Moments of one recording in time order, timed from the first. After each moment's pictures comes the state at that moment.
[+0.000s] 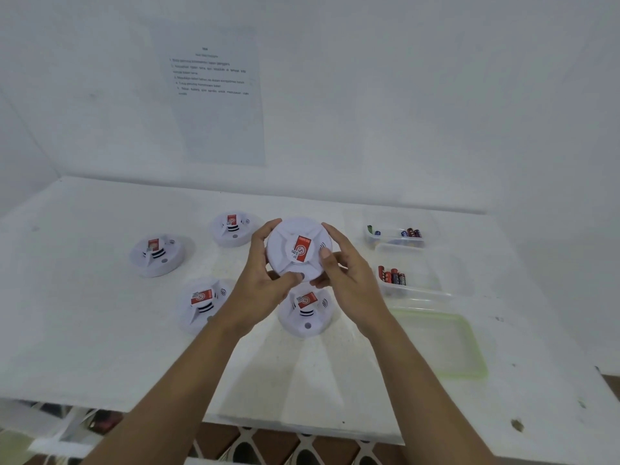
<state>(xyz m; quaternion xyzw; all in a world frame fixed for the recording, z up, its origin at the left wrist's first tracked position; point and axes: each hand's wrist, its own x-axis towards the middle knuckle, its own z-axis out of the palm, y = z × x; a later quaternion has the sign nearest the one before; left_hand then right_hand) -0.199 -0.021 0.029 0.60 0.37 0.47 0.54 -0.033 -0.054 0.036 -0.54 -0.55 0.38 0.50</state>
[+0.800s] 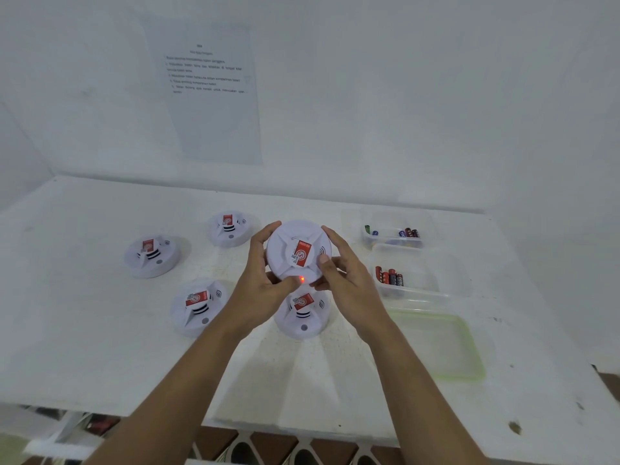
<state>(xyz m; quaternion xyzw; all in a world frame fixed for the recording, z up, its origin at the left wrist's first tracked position) -0.193 -0.018 0.021 0.60 0.37 0.47 0.52 -0.027 -0.050 0.026 -0.55 -0.54 0.40 0.50</state>
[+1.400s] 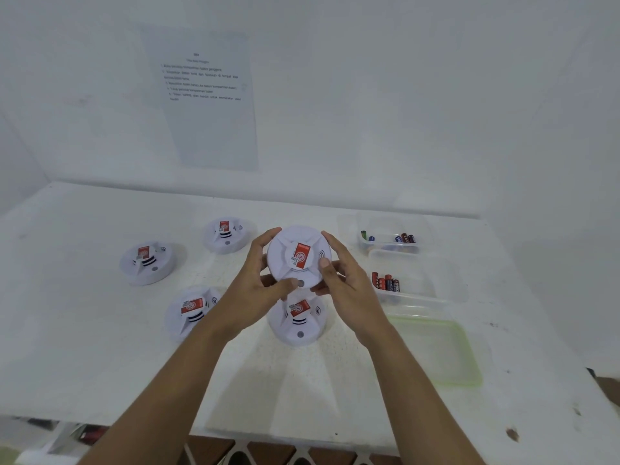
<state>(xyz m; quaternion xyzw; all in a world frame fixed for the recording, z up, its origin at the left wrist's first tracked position) -0.200 -0.015 0.033 0.62 0.38 0.42 0.55 -0.022 -0.049 0.027 -0.56 -0.55 0.39 0.49</state>
